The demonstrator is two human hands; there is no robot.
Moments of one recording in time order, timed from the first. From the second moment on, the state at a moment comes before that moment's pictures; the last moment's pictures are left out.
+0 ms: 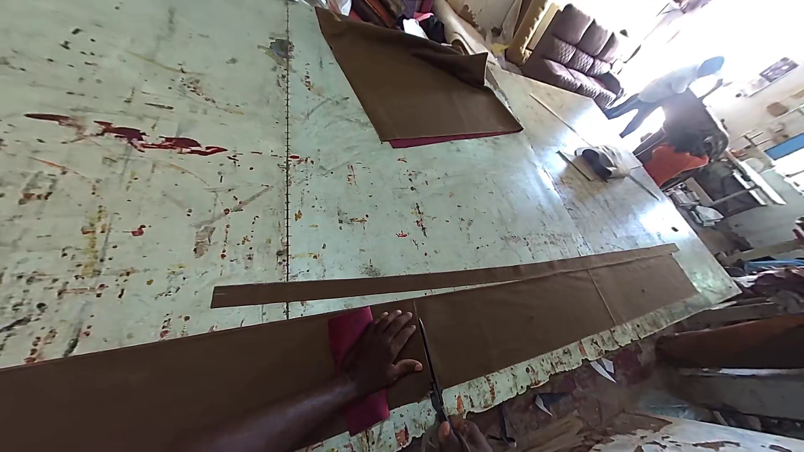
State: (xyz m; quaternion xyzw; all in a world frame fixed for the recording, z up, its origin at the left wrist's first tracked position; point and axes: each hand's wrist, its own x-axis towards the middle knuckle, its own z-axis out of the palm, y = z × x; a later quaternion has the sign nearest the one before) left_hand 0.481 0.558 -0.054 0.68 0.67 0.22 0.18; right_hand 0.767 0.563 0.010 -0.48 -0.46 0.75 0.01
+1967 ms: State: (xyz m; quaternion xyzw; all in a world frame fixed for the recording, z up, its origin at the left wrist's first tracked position) left_hand 0.414 0.547 -0.025 0.60 0.72 0.32 0.18; right_hand 0.786 0.553 0.005 -0.59 -0.50 0.61 0.18
